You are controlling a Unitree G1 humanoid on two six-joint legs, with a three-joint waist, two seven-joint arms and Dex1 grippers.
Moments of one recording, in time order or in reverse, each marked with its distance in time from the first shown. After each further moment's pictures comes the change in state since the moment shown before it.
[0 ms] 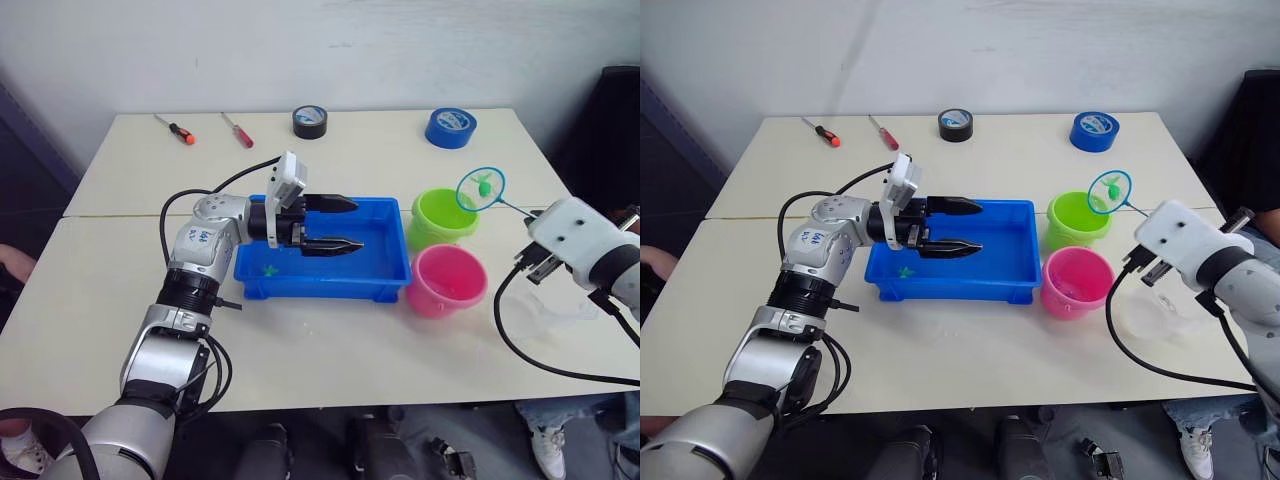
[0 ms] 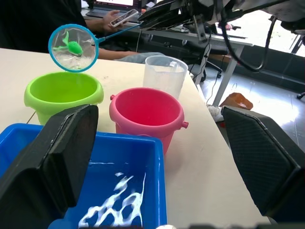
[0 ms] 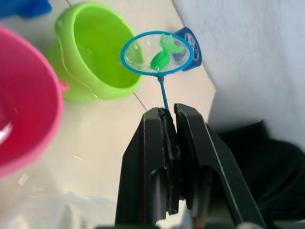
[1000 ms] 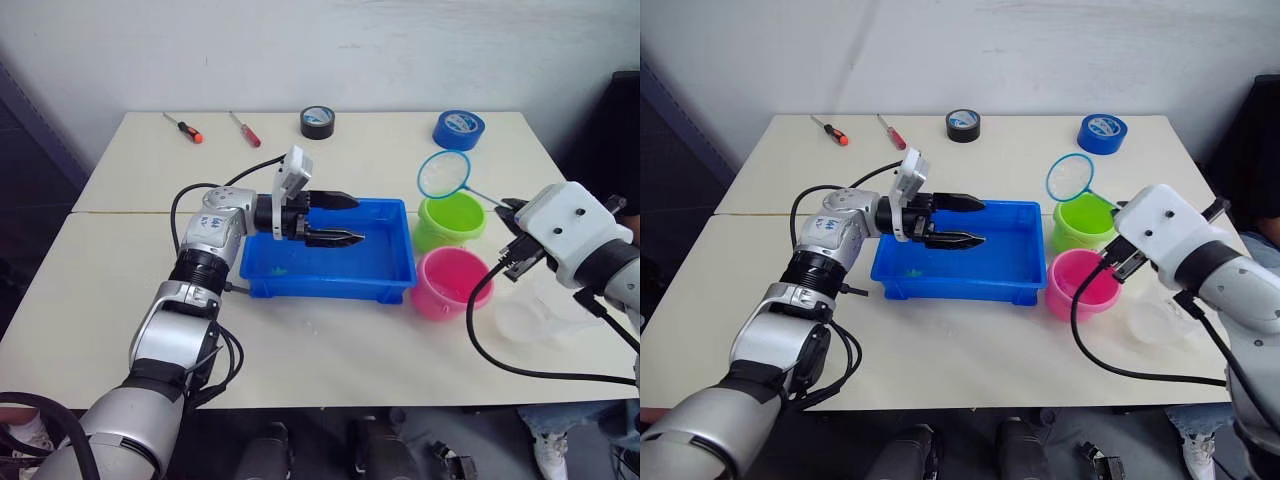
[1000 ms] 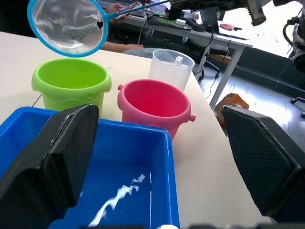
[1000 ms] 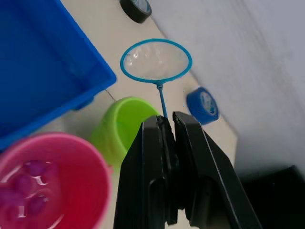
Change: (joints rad) left arm -0.142 -0.026 0.000 0.332 0.064 -0.109 -0.083; right arm -0.235 0.391 -0.131 -0.408 0.235 0.591 0.207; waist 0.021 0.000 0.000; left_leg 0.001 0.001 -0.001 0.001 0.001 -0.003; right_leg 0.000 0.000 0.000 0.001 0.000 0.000
